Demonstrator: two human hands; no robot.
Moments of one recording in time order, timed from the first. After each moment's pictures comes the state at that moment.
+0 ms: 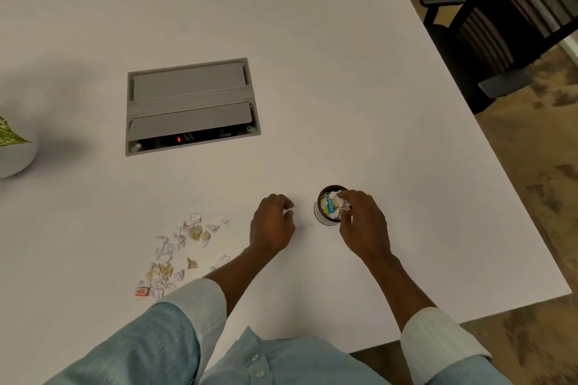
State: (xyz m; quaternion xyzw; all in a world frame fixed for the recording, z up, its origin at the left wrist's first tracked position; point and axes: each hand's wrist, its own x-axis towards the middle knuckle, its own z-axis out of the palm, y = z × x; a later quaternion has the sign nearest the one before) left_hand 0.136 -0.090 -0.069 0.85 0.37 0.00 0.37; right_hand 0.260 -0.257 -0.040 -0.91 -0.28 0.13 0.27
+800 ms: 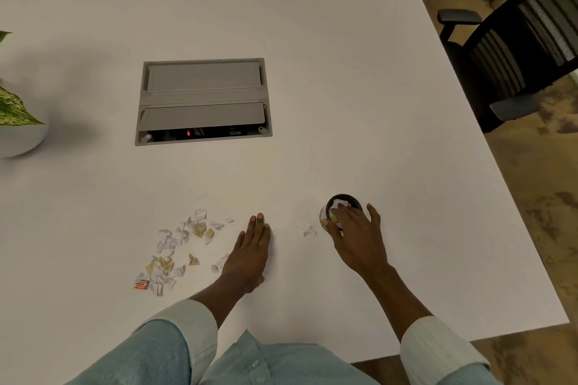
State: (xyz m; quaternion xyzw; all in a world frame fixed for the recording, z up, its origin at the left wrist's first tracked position) left_hand 0.049 -0.078 -0.113 0.91 0.22 -0.29 0.18; right_hand 0.256 -0.245 -0.066 -0.91 -0.39 0.12 0.07
